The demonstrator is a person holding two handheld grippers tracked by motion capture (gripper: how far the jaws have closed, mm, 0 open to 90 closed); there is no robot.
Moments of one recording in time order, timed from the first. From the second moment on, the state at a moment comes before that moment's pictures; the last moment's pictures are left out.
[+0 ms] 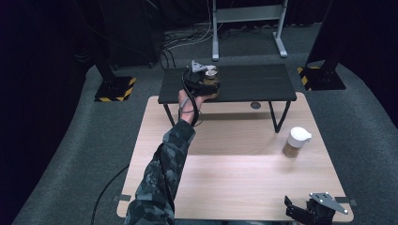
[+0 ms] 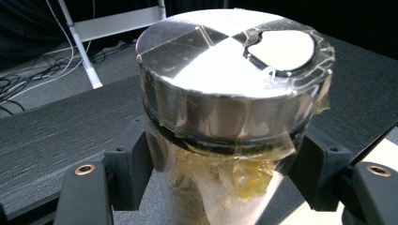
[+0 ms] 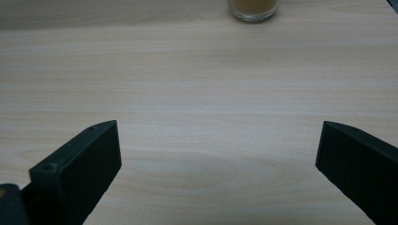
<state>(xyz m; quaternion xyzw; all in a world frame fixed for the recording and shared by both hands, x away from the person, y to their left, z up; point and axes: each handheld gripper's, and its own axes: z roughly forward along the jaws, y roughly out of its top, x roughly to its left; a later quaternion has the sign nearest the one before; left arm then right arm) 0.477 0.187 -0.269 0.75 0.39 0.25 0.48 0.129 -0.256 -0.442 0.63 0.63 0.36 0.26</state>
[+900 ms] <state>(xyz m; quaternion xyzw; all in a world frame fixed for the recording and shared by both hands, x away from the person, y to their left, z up) 0.474 0.179 -0.266 0.75 0.40 0.25 0.46 0.130 -0.254 -0.441 0.63 0.64 0.36 0.26</state>
